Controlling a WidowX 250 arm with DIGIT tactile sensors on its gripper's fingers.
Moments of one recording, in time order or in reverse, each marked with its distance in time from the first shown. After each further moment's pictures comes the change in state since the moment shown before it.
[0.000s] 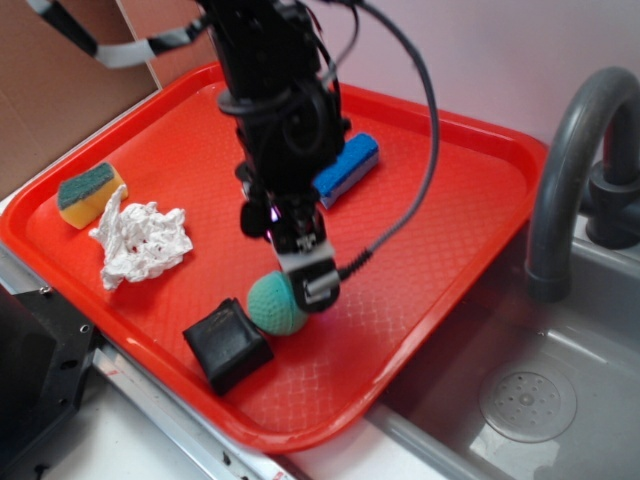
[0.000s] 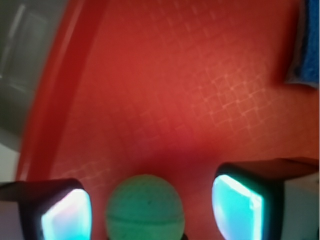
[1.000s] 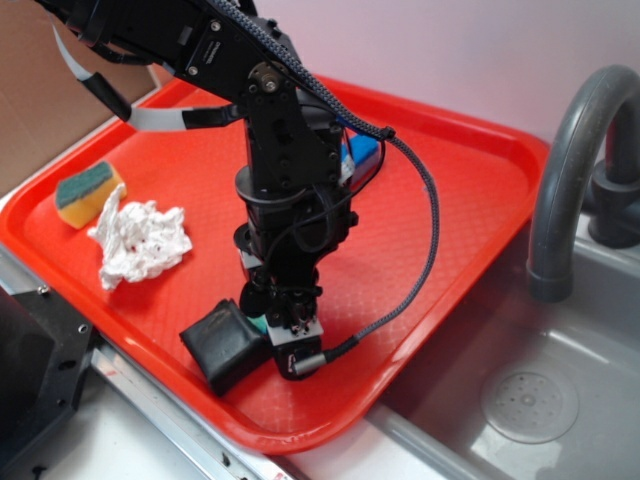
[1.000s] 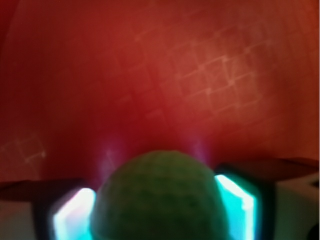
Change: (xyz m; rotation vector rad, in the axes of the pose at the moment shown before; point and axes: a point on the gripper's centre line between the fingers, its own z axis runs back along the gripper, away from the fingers) arm -0.021 -0.011 -0.035 0.122 0.141 -0.028
